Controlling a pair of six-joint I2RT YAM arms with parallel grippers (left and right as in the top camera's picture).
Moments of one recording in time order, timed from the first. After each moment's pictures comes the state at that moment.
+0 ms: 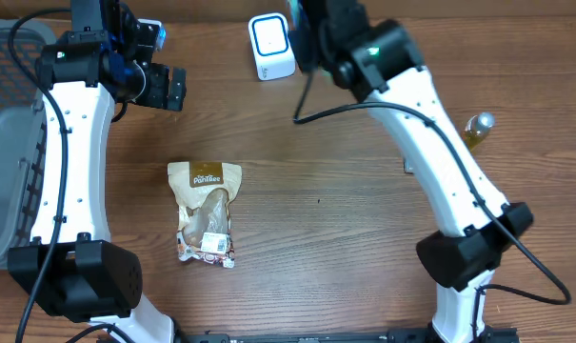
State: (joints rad) left arm 0.06 1.82 1.87 -1.14 0.12 0.19; right arm 0.52 2.04 2.33 -1.15 0.19 0.08
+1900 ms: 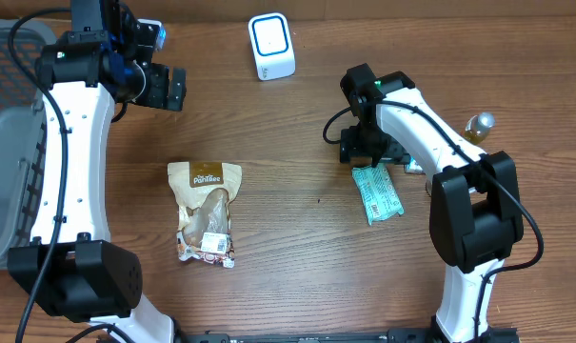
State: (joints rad) left arm 0.06 1.82 1.87 -1.14 0.12 0.19; right arm 0.34 2.09 1.63 -1.17 0.12 0.46
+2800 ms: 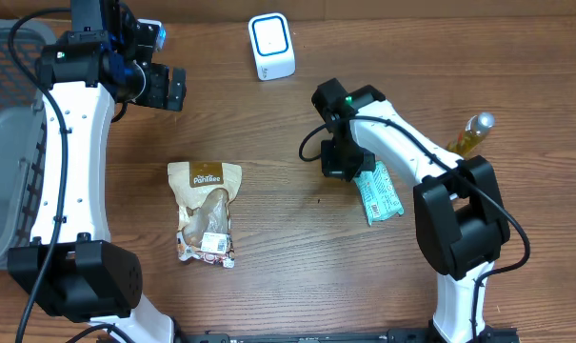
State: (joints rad) left arm 0.06 1.82 1.87 -1.14 0.12 0.19; right arm 0.46 2.09 1.57 -1.12 0.02 0.48
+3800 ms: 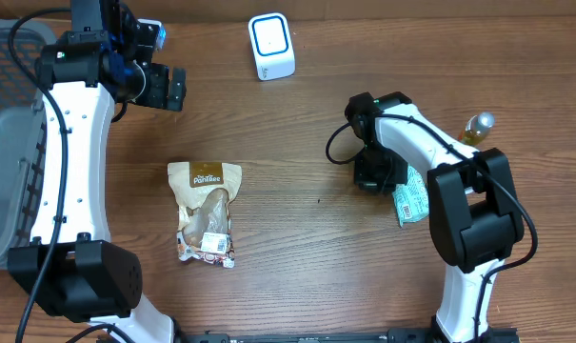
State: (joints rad) left arm 0.06 1.82 1.87 -1.14 0.12 0.19; right arm 0.34 2.09 1.46 -1.20 0.09 0.48
